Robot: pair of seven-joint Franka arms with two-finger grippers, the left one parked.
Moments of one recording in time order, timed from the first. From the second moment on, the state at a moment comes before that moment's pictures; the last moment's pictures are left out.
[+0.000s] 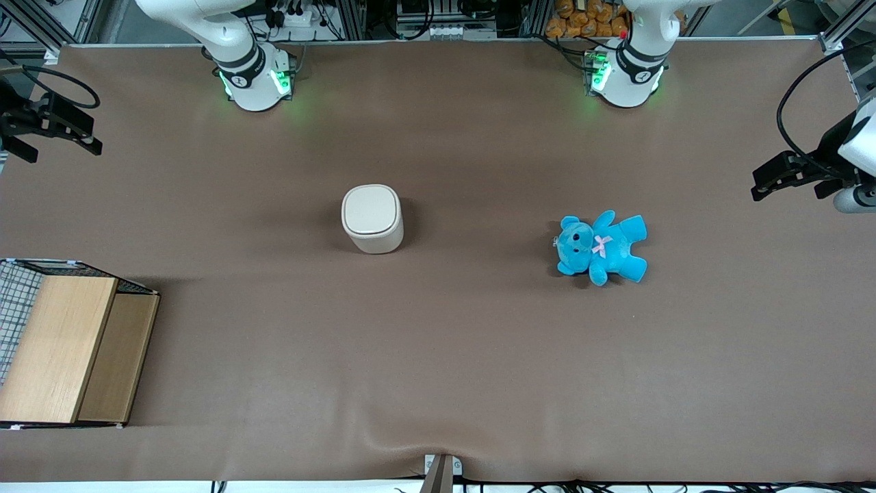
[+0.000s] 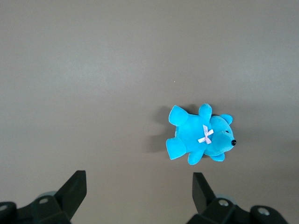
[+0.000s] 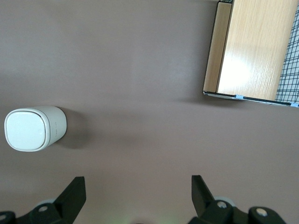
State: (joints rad) arm 0.24 -0.07 -0.24 -1.52 0.02 1.44 -0.11
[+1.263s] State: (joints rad) arm 0.31 0.01 -0.04 -1.55 0.03 1.50 0.20
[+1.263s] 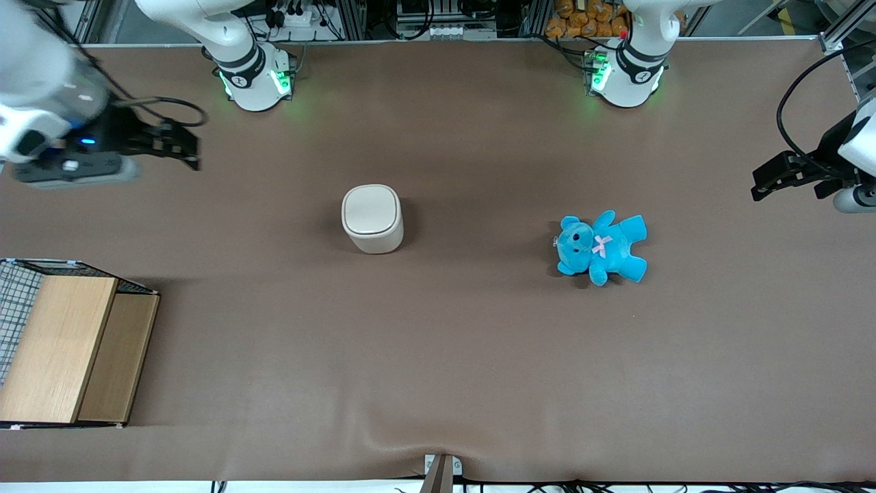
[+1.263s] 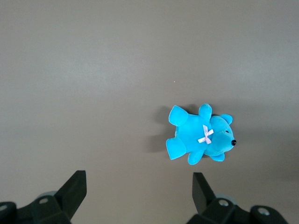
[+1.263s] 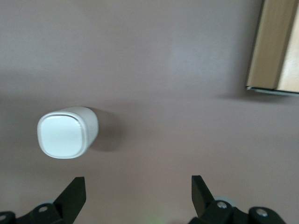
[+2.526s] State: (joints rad) arm 0.41 0.11 0.19 -1.98 -0.02 2.00 0.56
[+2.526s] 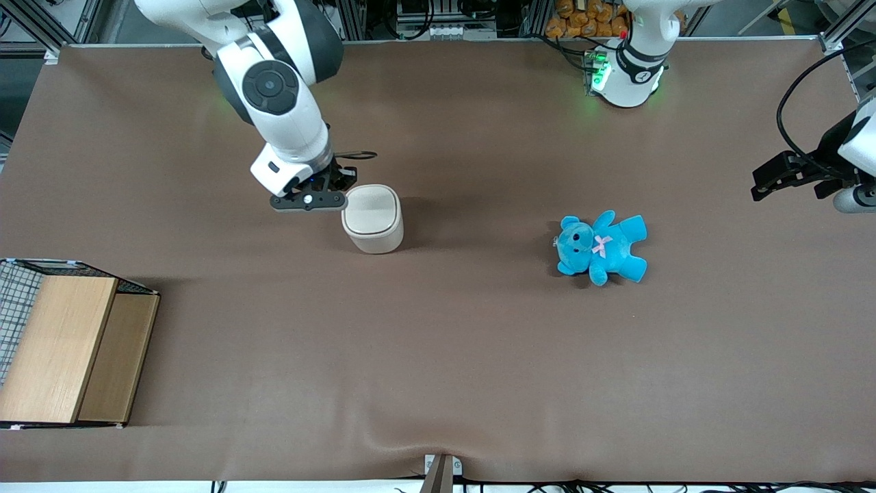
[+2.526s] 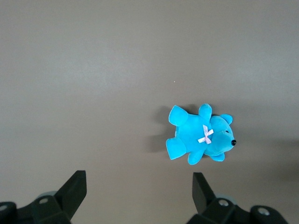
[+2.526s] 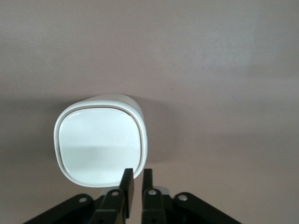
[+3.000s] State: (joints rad) arm 0.44 0.17 0.19 -2.04 -0.06 2.12 0.59
